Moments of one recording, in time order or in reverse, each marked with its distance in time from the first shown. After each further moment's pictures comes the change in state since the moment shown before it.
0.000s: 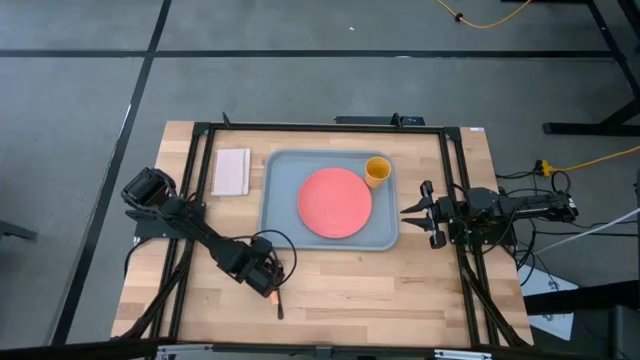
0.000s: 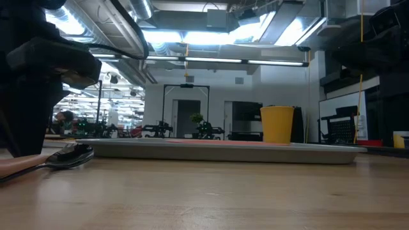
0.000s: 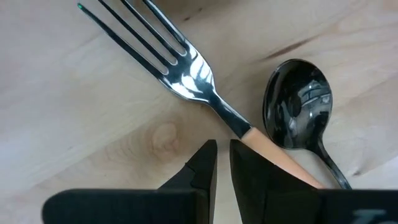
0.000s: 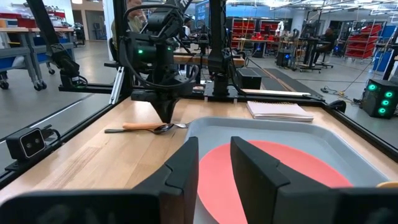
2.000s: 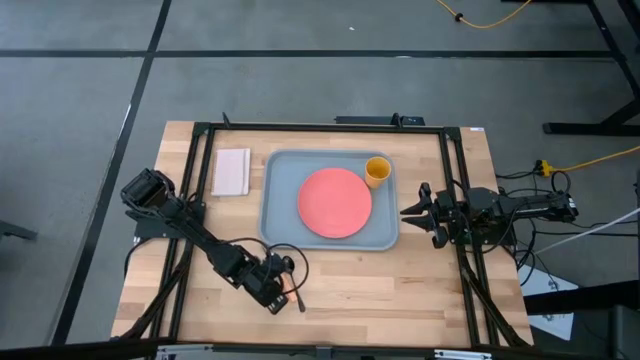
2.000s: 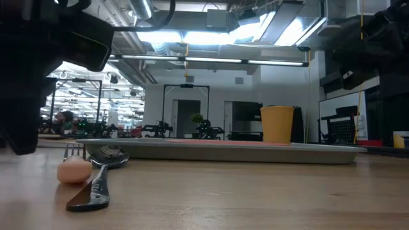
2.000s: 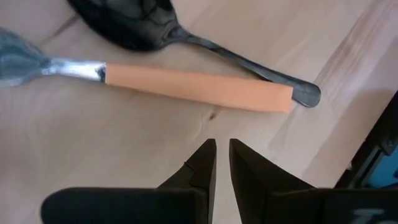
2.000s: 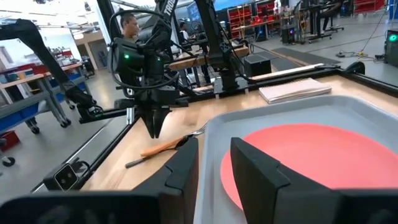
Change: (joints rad) left arm -0.042 0.002 -0.001 0.337 0.059 0.309; right arm 0.000 0.000 0.000 0.000 -0.001 0.263
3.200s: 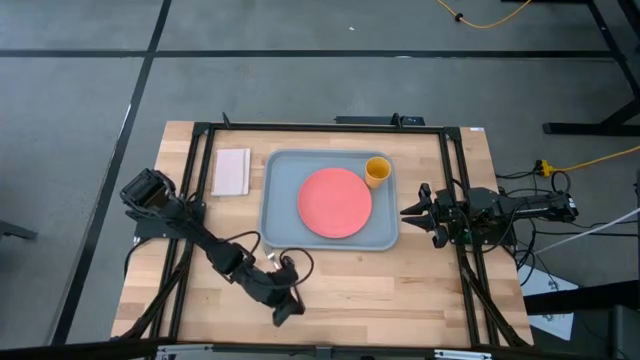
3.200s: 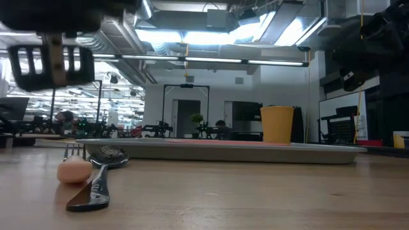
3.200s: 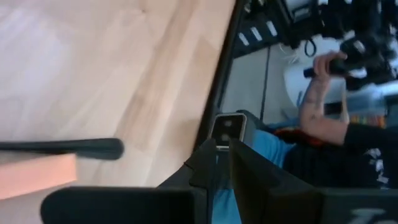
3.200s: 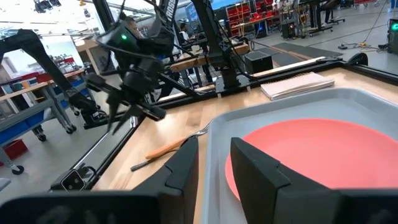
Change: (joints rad) left arm 0.004 0.000 -0.073 0.657 0.017 0.149; right arm 0.000 0.000 0.000 0.000 0.000 0.055
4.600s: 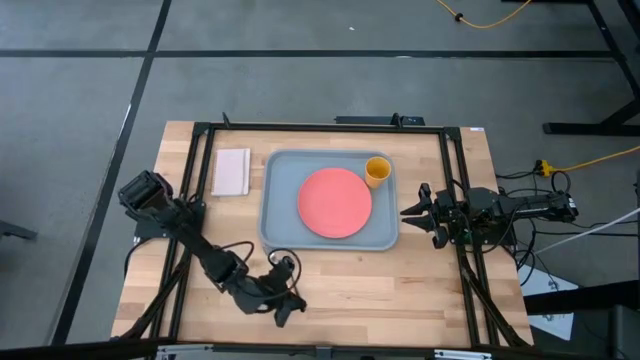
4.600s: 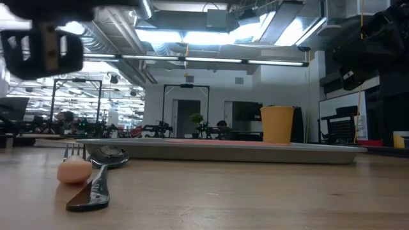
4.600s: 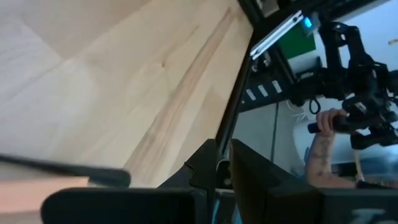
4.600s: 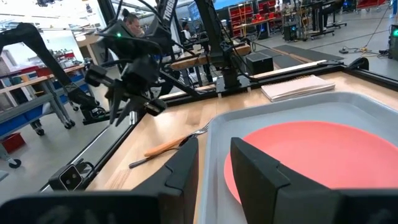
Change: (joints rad) left arm -0.087 0.000 0.012 0.001 -0.334 -0.066; right arm 0.000 0.000 0.000 -0.002 -0.008 -0.034
